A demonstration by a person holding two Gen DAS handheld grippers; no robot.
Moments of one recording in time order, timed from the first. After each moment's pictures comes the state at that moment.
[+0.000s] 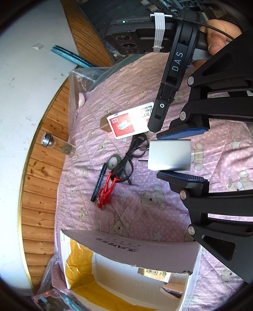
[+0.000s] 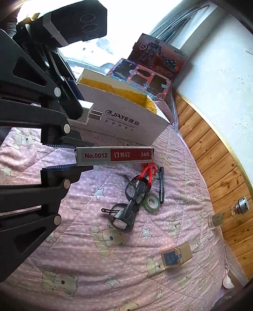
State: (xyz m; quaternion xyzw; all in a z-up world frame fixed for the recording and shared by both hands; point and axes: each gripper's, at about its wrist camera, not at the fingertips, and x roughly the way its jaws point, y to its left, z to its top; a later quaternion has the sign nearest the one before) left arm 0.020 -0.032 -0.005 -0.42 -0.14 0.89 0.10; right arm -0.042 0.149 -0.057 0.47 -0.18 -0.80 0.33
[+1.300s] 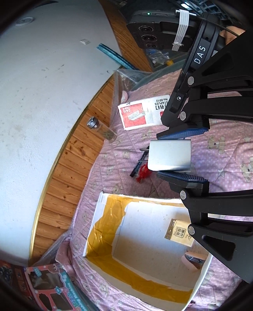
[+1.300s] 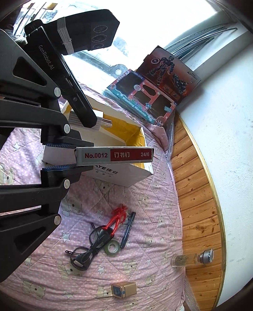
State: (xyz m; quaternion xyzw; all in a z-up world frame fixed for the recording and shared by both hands) left arm 0.029 -0.152 0.060 -0.33 -0.24 0.91 0.06; right arm -0.029 0.039 0.042 0.42 -0.10 -0.82 0.37
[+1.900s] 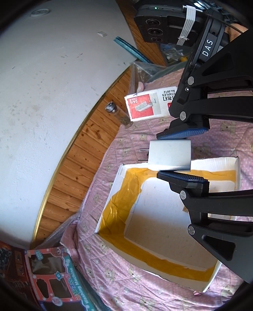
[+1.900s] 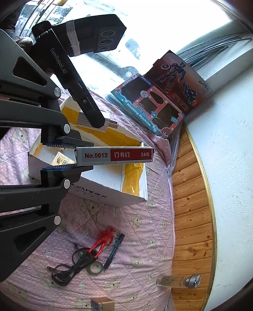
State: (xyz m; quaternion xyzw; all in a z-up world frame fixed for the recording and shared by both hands) left arm 0.025 -0.228 0.062 -0.31 -0.27 0.91 0.02; right arm -0.035 -0.034 0.054 0.42 -0.06 -0.81 0.40
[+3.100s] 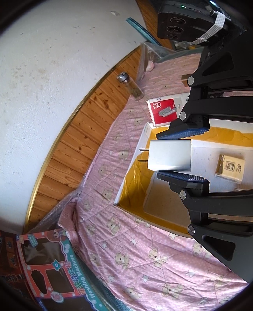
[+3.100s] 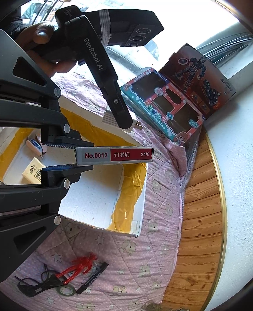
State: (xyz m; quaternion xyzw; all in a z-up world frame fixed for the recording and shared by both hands) left arm -0.057 -0.324 0.045 -0.36 -0.27 0.89 -0.03; right arm -0.098 -0.141 0.025 0.46 -0.01 -0.78 0.42
